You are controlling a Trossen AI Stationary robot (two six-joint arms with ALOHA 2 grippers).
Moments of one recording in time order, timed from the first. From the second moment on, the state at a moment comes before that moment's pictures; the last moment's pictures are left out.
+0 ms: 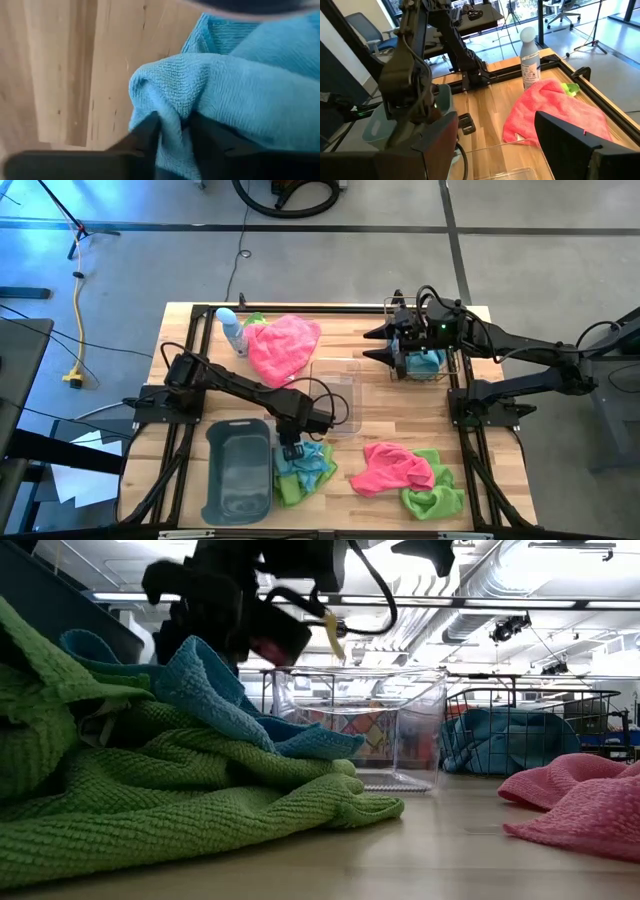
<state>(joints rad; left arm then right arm) -0.21 2.01 1.50 -1.13 0.13 -0.45 -0.25 1.05 1.05 -0.27 -0.22 0.17</state>
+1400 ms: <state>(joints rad) 0.15 1.35 1.83 -0.98 -0.20 -0.09 -0.25 1.05 1.05 0.17 -0.22 0.25</state>
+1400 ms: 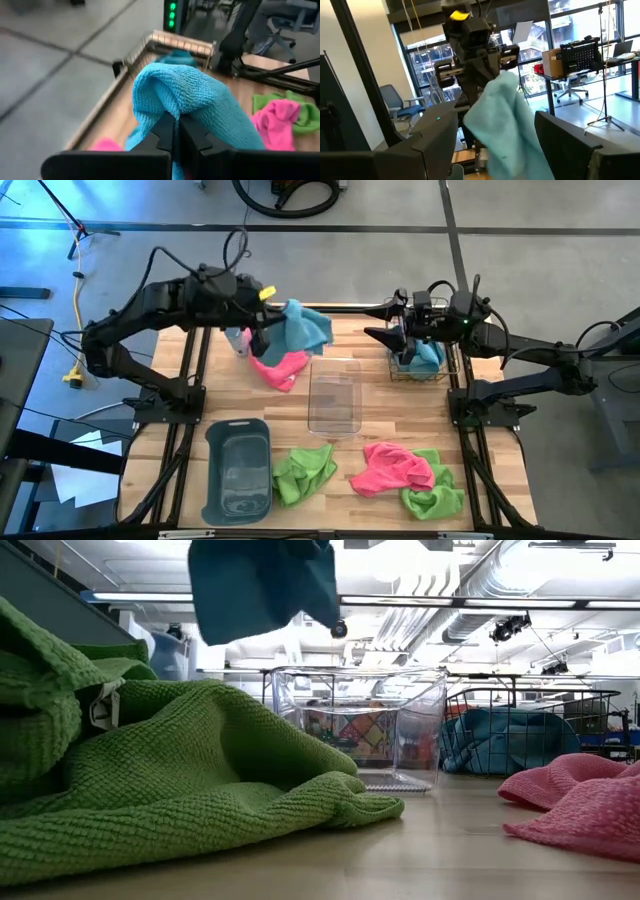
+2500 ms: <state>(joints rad) 0.17 1.32 1.37 -0.16 0.03 -0.01 -0.21 1.32 1.44 -0.37 -0.20 0.04</state>
